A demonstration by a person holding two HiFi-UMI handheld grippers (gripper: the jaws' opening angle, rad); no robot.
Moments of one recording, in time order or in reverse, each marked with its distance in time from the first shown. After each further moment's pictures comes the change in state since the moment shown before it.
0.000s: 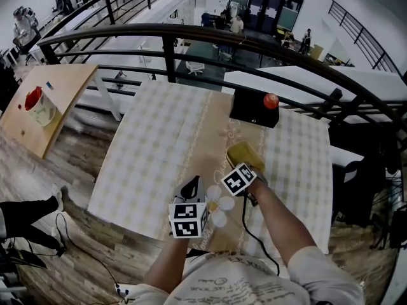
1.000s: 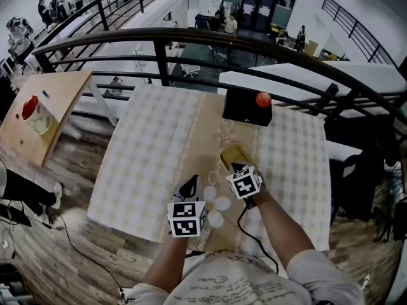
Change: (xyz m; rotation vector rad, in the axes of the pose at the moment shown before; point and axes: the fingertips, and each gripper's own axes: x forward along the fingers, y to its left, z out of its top) left arm 0.008 -0.018 0.009 0.033 -0.001 -0.019; right arm -0.034 -0.023 0.005 0.277 -0.285 0.009
